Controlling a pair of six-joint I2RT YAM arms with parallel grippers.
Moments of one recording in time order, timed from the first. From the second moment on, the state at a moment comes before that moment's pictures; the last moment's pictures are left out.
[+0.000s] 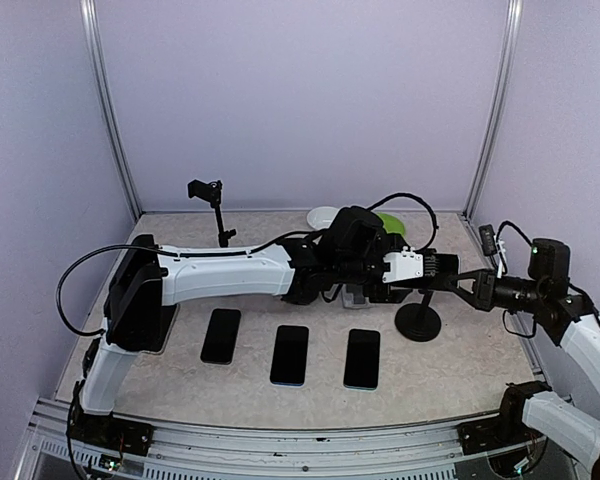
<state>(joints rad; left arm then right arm) -1.10 2.27 1.95 -0.09 0.03 0.86 0.03 0.71 0.53 -0.27 -0.84 0.21</state>
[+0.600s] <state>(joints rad) -1.10 2.27 1.94 -0.07 0.05 0.76 0.03 0.56 0.37 -0.05 -0.86 0.36</state>
